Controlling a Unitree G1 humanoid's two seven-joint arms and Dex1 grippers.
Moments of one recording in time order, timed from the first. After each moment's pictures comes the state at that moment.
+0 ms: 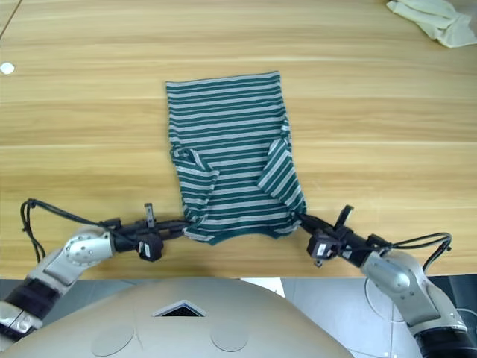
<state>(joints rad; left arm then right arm) 0.30 0.76 -0.45 0.03 0.19 -0.78 -0.61 0.64 -0.87 0.01 -0.09 -0.28 -0.68 0.42</state>
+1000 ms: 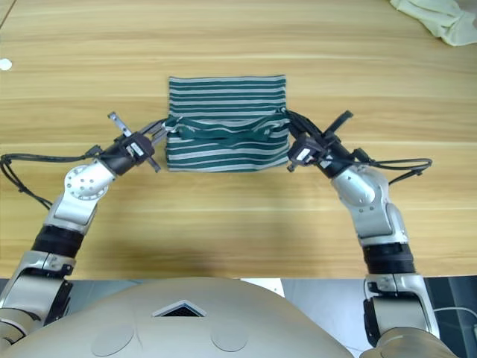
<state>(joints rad) -0.20 0.49 -0.22 0.34 0.17 -0.57 -0.42 -0.06 -0.59 0.06 0.11 -0.36 -0.49 0.29</state>
